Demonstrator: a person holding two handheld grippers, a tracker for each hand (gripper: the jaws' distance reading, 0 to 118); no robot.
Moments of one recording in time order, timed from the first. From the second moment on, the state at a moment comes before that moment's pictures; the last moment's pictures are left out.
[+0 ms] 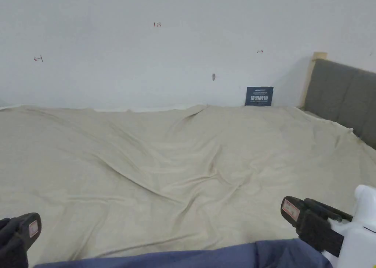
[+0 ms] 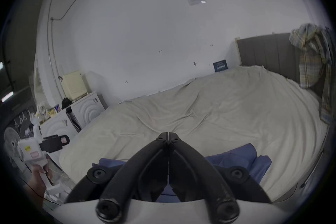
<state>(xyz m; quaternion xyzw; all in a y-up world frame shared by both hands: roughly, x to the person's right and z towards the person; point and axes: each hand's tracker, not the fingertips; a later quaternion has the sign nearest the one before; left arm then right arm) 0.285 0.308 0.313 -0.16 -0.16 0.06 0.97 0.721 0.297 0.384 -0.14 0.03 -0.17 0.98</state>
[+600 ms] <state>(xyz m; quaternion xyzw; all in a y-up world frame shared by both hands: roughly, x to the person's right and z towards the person) 0.125 0.161 0.149 -0.43 -0.29 0.42 0.74 0.699 0.311 0.362 -0.19 0.06 -0.14 0.97</state>
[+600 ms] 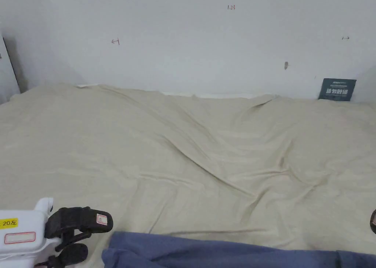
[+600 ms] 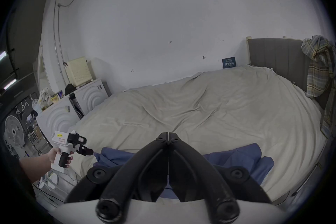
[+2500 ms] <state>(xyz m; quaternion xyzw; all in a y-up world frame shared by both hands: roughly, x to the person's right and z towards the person) 0.459 0.247 0.158 -0.55 -0.35 0.05 0.76 0.735 0.286 0.359 -0.22 0.05 -0.15 0.96</state>
